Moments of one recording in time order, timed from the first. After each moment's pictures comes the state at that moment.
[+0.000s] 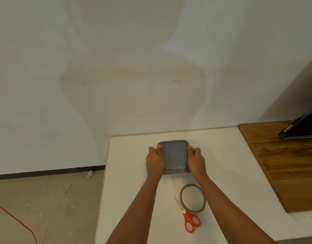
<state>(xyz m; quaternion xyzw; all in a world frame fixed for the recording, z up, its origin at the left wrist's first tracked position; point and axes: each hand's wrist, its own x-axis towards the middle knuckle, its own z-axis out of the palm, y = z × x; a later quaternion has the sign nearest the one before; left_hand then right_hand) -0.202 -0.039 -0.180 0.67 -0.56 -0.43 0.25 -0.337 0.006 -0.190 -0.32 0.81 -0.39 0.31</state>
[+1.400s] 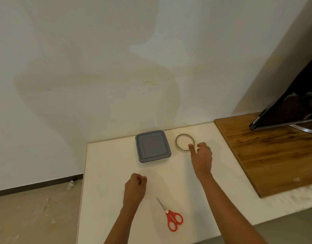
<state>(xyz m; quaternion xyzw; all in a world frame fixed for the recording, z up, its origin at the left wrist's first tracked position) -0.170 0.020 -0.188 0.65 -0.60 -0.44 0.15 -0.402 0.037 -0.181 -0.29 0.89 -0.33 0.13</state>
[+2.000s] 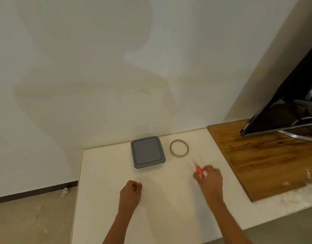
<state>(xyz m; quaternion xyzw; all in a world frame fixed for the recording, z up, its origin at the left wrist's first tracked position) -0.170 0.022 -0.186 0.66 -0.57 -0.47 0.14 -0.421 0.117 -0.190 -0.32 0.89 -0.29 0.12</state>
